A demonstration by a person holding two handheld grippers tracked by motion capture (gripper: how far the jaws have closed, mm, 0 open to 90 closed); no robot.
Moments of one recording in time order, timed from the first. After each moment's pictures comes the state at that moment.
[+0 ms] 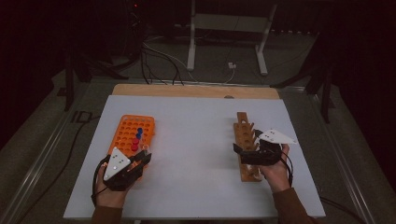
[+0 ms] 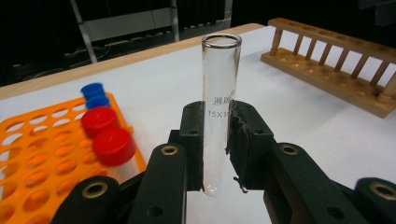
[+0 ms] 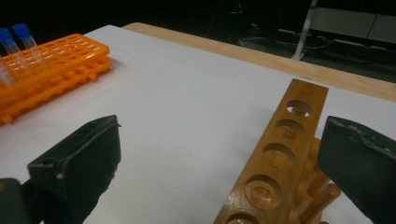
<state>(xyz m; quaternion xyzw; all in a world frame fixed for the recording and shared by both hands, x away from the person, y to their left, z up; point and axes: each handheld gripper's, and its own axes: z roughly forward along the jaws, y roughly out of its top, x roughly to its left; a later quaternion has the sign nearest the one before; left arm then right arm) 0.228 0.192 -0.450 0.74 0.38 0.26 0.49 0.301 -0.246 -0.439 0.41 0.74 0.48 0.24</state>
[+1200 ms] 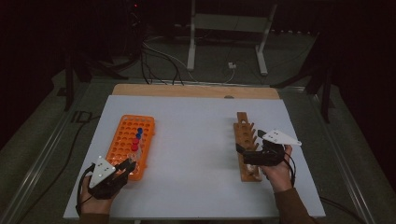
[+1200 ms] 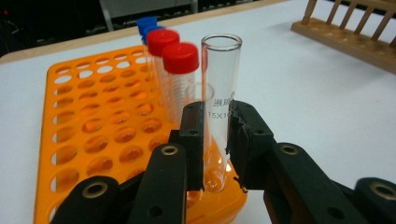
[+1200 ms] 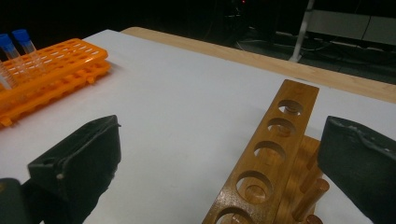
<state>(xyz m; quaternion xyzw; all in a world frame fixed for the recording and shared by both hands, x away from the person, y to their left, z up) 0.217 0.227 -0.471 0.75 0.42 0.26 0.45 0.299 -0.251 -0.438 0.41 0.73 0.48 0.24</state>
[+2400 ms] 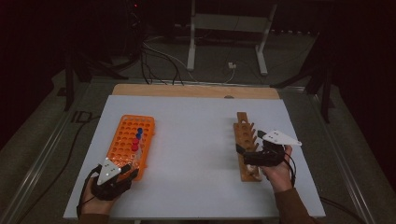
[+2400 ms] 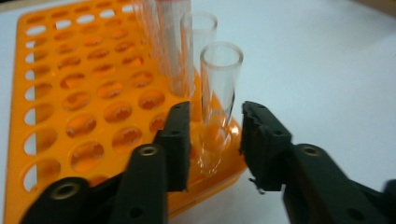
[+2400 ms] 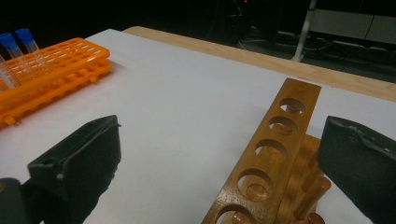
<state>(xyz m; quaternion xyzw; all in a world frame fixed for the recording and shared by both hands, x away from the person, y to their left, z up) 0.219 0.225 -0.483 0.77 0.43 0.23 0.41 0.298 -0.253 -0.439 0.41 0.73 0.48 0.24</state>
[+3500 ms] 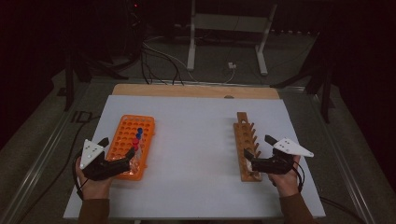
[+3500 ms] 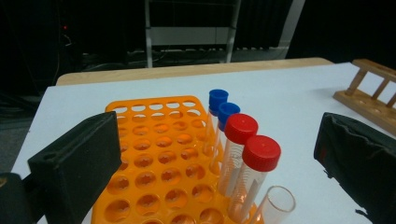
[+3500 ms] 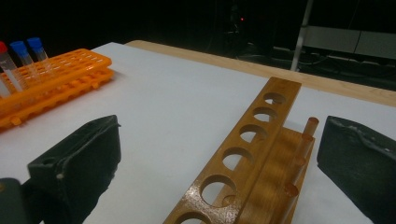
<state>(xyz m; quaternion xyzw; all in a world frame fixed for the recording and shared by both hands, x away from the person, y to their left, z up) 0.250 0.240 -0.451 0.65 0.49 0.30 0.50 0.278 -0.275 -0.447 0.40 0.71 0.51 0.25</state>
